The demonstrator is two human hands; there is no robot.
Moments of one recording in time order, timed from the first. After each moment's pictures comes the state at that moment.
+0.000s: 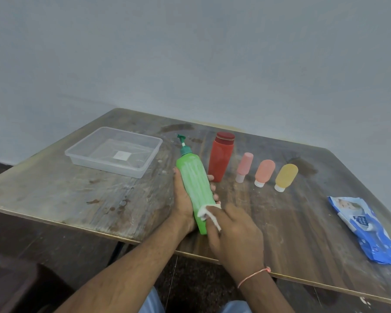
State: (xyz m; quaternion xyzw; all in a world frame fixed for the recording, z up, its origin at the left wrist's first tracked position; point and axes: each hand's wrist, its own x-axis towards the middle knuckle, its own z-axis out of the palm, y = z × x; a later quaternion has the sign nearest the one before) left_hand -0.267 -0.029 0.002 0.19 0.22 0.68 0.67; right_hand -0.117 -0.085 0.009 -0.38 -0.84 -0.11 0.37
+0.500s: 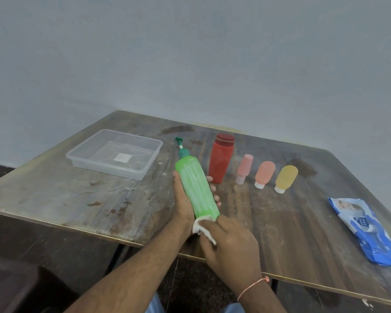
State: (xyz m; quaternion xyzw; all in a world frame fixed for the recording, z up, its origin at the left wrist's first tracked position) left_hand -0.262 -0.030 0.000 0.19 0.24 0.70 0.65; right_hand -0.117 -0.093 -0.001 -0.36 -0.86 -0.08 0.34
